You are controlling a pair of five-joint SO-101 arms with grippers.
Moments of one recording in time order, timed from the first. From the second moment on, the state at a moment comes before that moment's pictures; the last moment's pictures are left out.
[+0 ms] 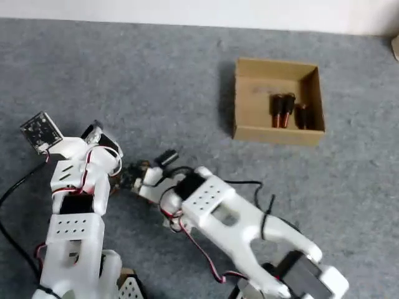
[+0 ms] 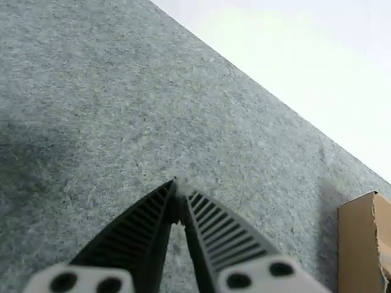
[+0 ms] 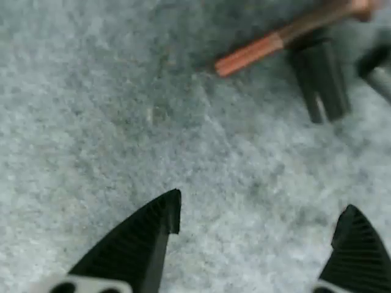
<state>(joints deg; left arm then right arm) -10.7 -53.6 73.8 11.5 37.3 -51.5 -12.0 38.0 60.5 32.0</state>
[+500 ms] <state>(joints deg) -20.6 -53.6 71.6 11.5 37.4 -51.5 6.1 19.0 60.2 37.8</state>
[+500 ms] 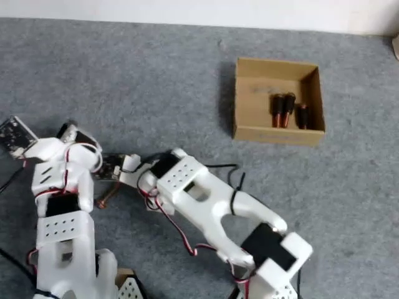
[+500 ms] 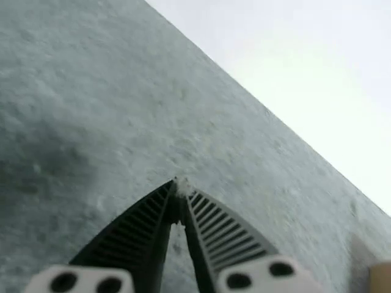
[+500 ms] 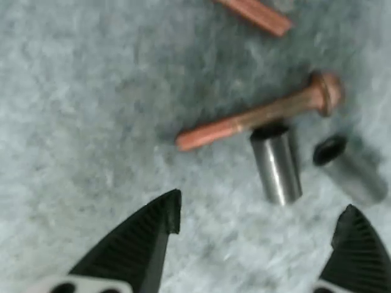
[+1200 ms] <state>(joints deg) -24.6 -53.7 70.3 11.5 37.4 -50.2 27.3 2.1 59.6 40.3</state>
